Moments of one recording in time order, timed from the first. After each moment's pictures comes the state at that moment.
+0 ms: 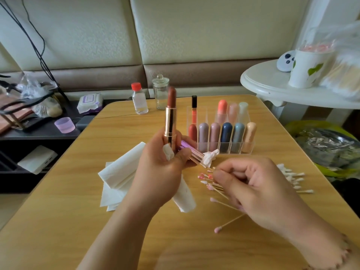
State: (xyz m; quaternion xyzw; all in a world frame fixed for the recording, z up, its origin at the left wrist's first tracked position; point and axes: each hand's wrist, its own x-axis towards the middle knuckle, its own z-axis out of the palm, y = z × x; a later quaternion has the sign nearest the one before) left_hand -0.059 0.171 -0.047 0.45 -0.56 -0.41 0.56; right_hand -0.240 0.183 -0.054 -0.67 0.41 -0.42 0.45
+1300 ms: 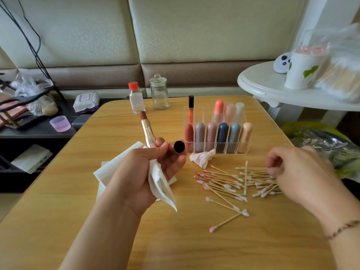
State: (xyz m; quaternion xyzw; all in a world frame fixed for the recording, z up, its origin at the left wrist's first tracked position) left_hand -0.045 0.164 -0.038 0.35 -0.19 -0.72 0.57; right_hand -0.297 0.158 -0.051 -0.65 0.75 -0.10 0.04
